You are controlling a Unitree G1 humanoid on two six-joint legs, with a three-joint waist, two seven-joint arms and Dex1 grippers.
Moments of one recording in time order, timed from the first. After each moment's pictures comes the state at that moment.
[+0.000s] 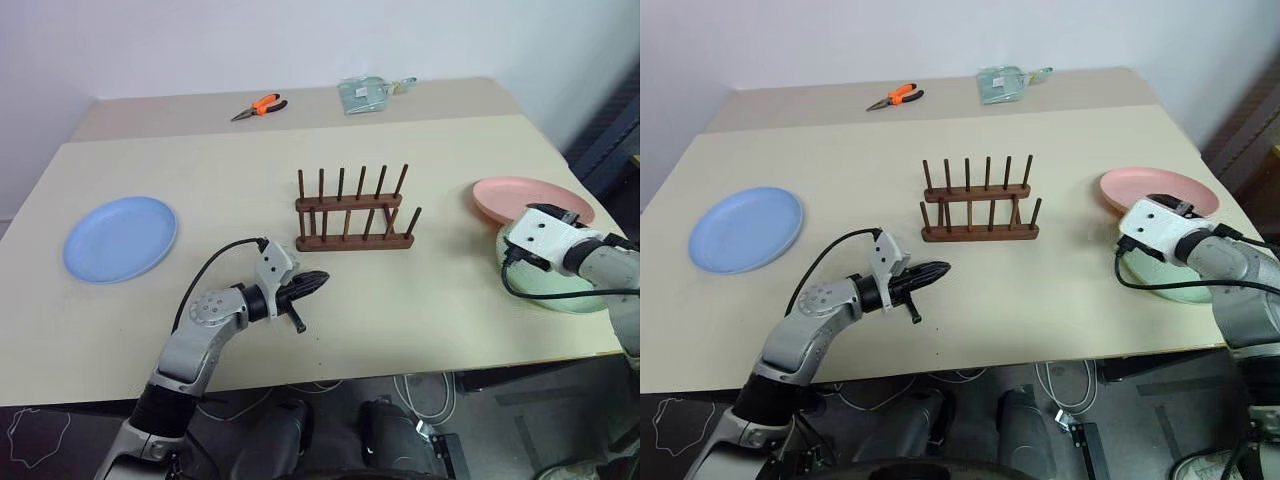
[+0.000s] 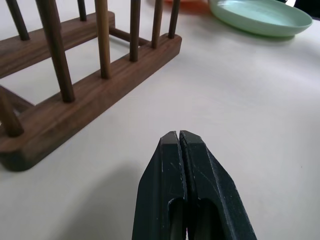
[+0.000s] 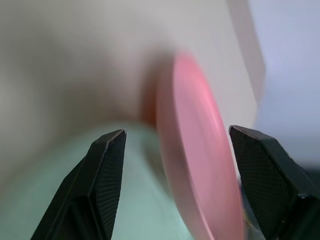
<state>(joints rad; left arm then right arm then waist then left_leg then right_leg) -0.23 0.34 -0.19 -0.17 -0.28 0.41 -0.75 -0.25 -1.00 -0.03 0.18 -0.30 0.10 0.52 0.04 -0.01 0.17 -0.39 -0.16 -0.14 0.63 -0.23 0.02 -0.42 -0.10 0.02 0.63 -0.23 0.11</state>
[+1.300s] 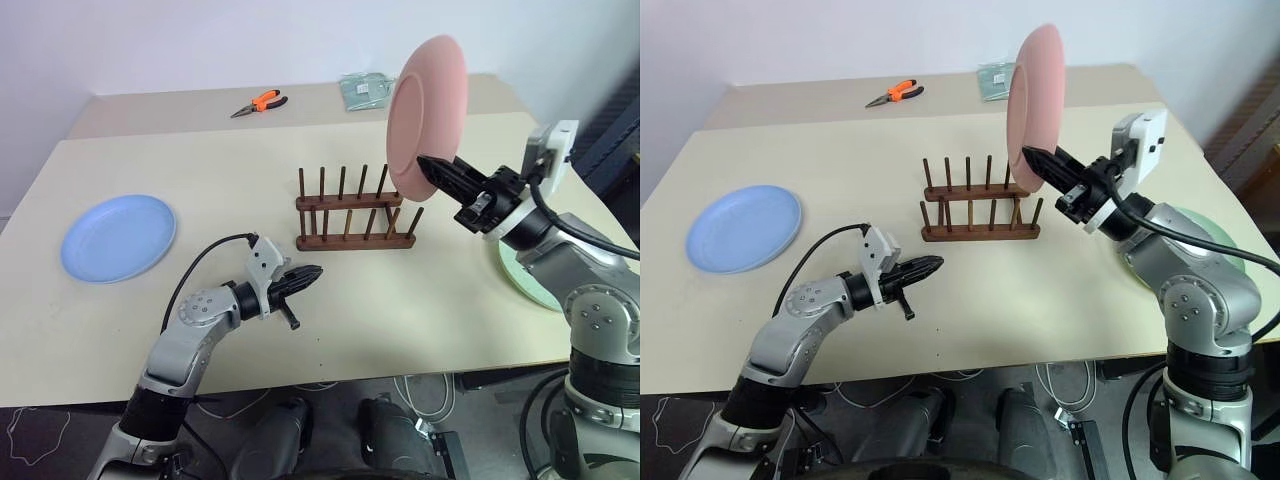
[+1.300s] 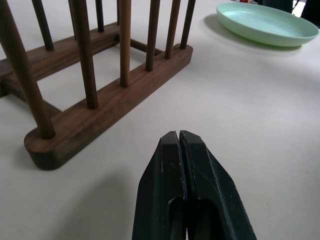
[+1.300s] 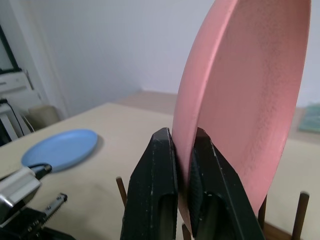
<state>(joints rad) -0.20 0.37 -0.15 -0.22 -0.31 0.41 -0.73 -0.41 -0.58 -0.24 -0.39 0.86 0.69 0.47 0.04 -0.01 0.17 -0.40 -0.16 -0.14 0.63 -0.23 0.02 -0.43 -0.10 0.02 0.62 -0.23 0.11</state>
